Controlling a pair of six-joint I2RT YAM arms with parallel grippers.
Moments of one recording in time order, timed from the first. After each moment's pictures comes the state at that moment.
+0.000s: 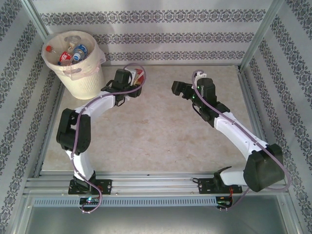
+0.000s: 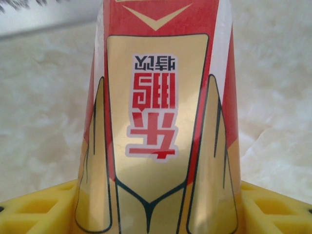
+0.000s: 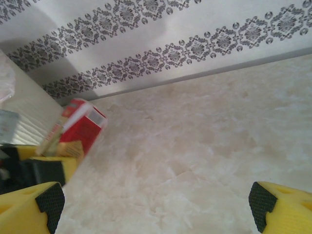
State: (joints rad) left arm -0.32 1.82 1.38 -0.24 -0.04 -0.08; right arm 0.37 1.34 1.00 -0.02 -0.02 0.49
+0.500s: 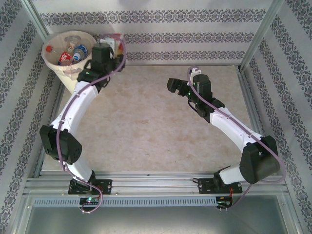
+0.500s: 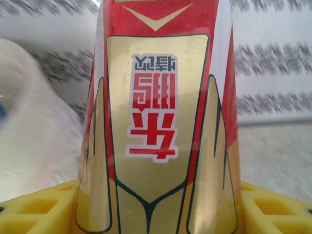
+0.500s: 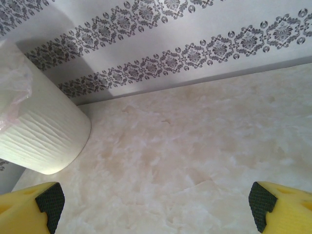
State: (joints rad) left arm -0.22 1.68 1.77 -0.48 -0.19 -0.11; right arm 0.38 1.42 1.06 0.03 -0.07 0.50
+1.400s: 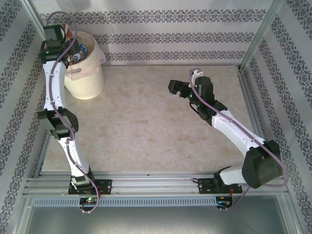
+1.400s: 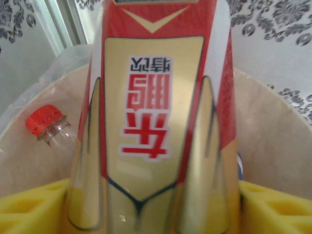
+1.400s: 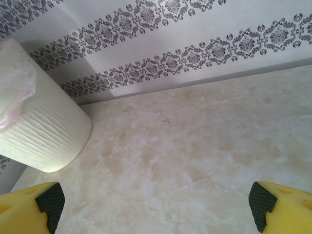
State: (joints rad) left arm 0.23 2.10 2.42 -0.81 -0.11 -0.11; right arm 0.38 1.37 1.02 0.03 -0.07 0.49
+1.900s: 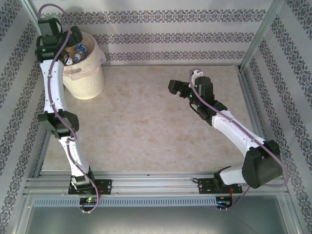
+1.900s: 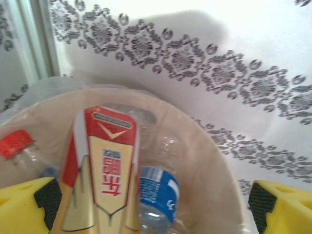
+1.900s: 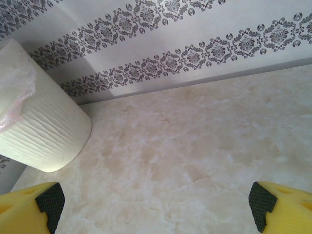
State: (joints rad) left arm 0.23 2.12 2.56 -0.82 0.03 -0.27; right arm 0.38 1.37 1.02 0.03 -0.06 0.49
